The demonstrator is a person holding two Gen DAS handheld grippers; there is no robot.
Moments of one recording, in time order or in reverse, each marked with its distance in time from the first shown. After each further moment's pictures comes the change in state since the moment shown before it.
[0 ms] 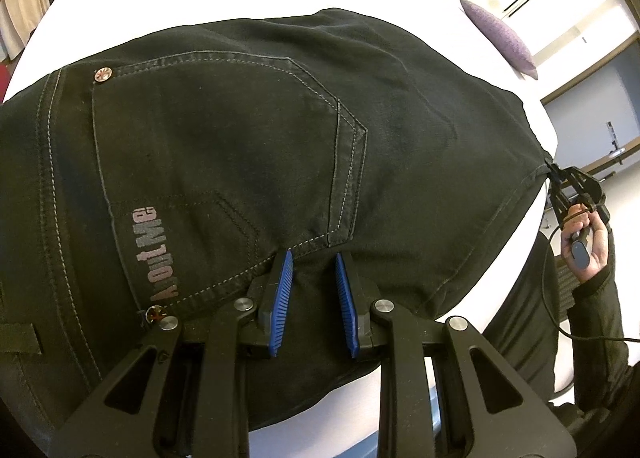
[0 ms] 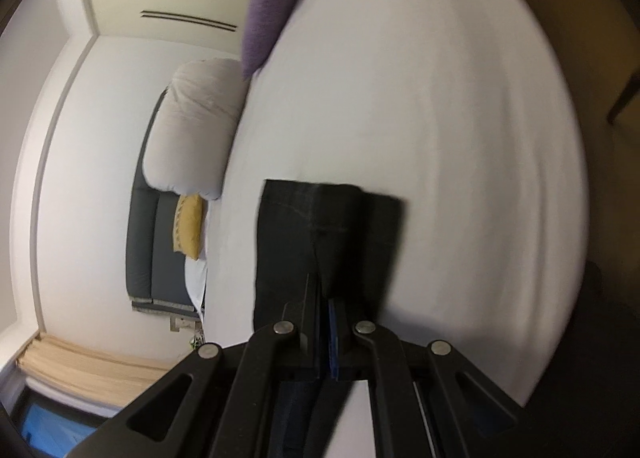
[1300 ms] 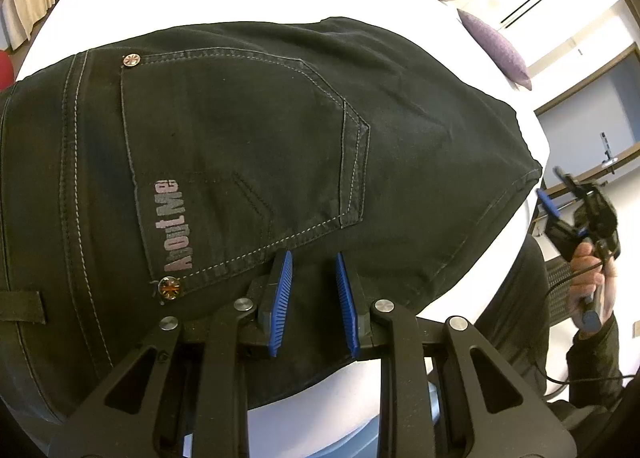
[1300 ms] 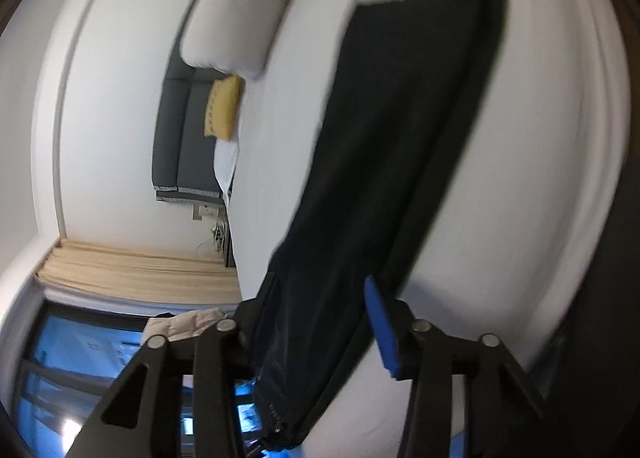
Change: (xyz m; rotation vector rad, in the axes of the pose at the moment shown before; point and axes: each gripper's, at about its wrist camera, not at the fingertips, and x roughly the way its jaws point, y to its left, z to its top) left arm -0.019 0.017 -0.012 -0.020 -0.026 -0.040; right arm 0.002 0.041 -0.101 -0.113 0.416 0.114
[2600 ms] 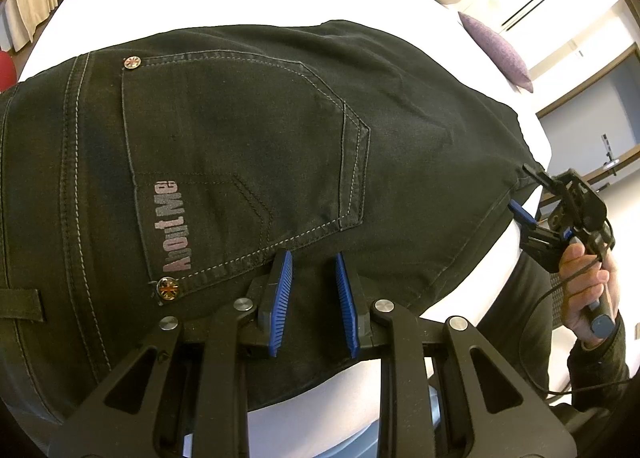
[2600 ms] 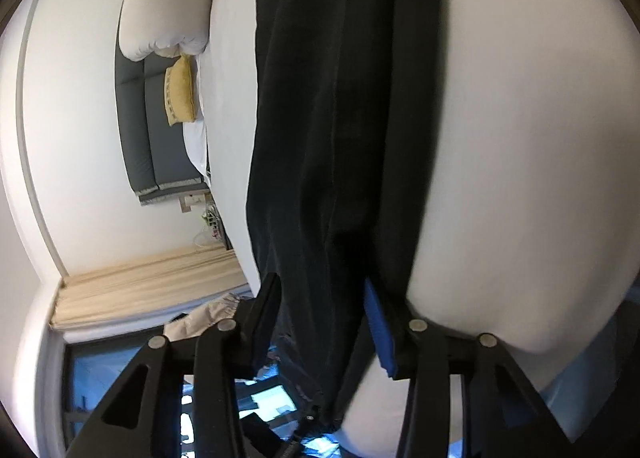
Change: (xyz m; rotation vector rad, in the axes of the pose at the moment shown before) left arm -0.001 -0.003 -0.001 -0.002 -0.013 0.011; right arm 0.053 -0.017 -0.046 0.224 0.143 -0.018
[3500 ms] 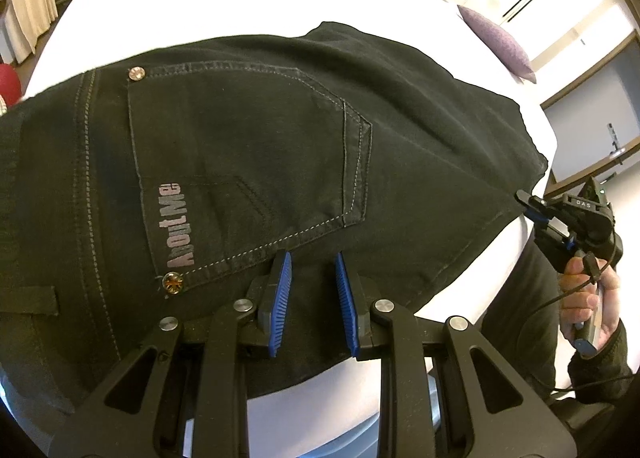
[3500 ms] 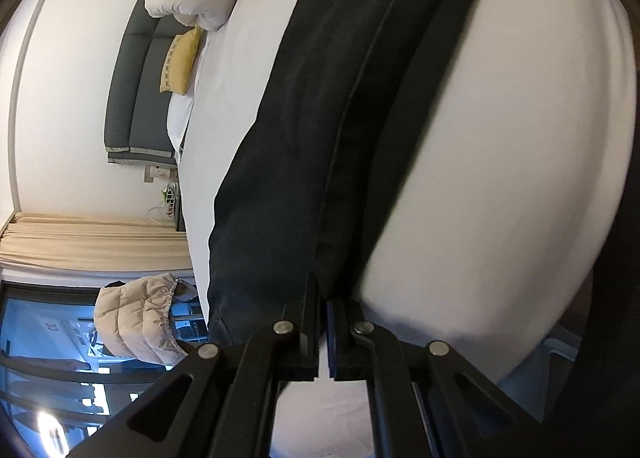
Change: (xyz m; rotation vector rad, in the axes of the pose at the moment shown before) left arm -0.007 -0.015 0.006 0.039 0.004 0.050; right arm -0.020 0.020 -0.015 -0.264 -0.057 -0.201
